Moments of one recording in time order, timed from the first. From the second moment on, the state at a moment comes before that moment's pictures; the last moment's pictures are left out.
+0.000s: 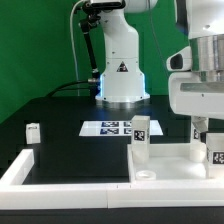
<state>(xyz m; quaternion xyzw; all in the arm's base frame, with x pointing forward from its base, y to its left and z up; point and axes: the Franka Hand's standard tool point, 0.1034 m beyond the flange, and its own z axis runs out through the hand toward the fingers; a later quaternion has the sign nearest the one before) 0.627 0.129 0.076 -0.89 0.45 -0.04 0.07</state>
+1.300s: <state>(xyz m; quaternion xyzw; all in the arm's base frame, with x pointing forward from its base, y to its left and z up) 0.630 0.114 0.074 -0.92 0.40 -0.05 0.04</state>
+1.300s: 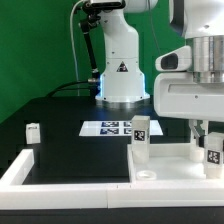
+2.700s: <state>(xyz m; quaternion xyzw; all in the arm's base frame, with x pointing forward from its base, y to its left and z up) 0.624 0.111 0.073 -0.55 0.83 0.01 0.08</state>
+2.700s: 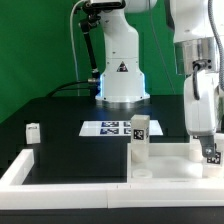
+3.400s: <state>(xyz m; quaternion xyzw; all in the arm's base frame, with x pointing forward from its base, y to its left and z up) 0.606 0.076 0.108 -0.59 0.80 -0.01 0.11</state>
